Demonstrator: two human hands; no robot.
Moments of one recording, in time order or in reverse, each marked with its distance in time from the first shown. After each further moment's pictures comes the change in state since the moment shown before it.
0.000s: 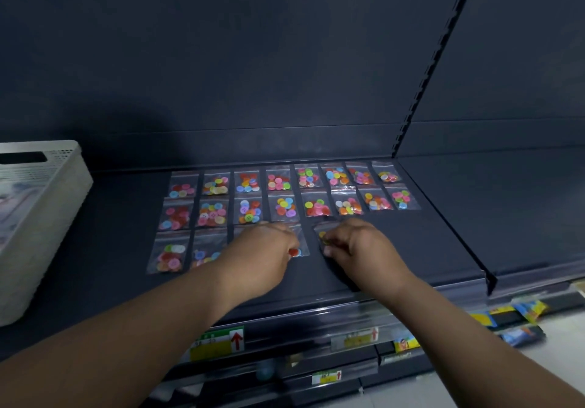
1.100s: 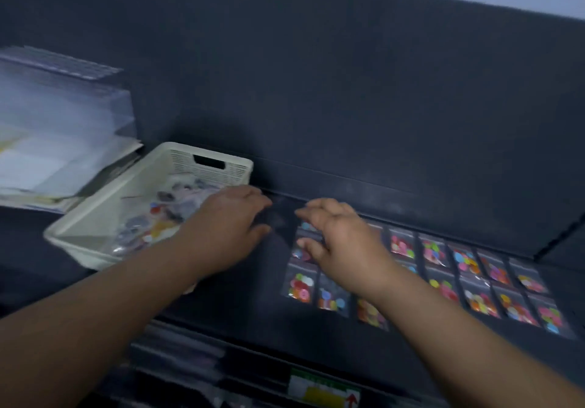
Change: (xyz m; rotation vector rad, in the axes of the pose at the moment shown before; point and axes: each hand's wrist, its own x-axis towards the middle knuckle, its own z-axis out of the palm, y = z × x) left_hand -0.128 -0.140 -0.121 0.142 0.453 -0.353; right_hand 0.097 -0.212 0.025 -0.041 -0.113 -0.581
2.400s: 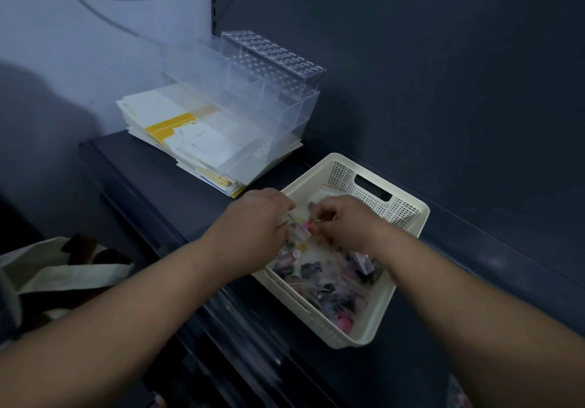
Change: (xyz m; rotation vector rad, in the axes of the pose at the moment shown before) left_hand -0.068 -0.169 -0.033 -0.071 0.069 -0.457; right_hand 0.214 -0.114 0.135 0.364 -0.492 -0.059
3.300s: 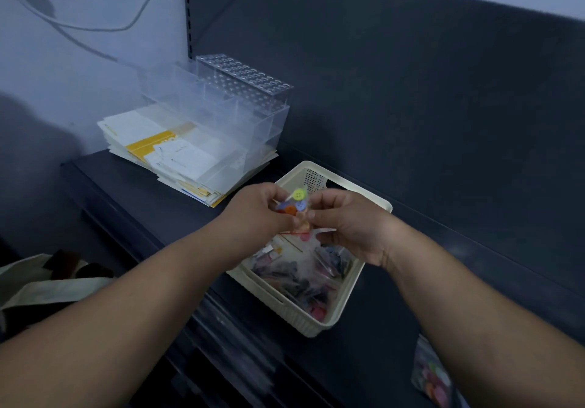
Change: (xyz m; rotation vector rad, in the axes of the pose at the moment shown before) left_hand 0.007 0.049 -0.015 -0.838 -0.046 -0.302; right_hand -0.059 -0.021 -0.035 0.838 -0.105 0.090
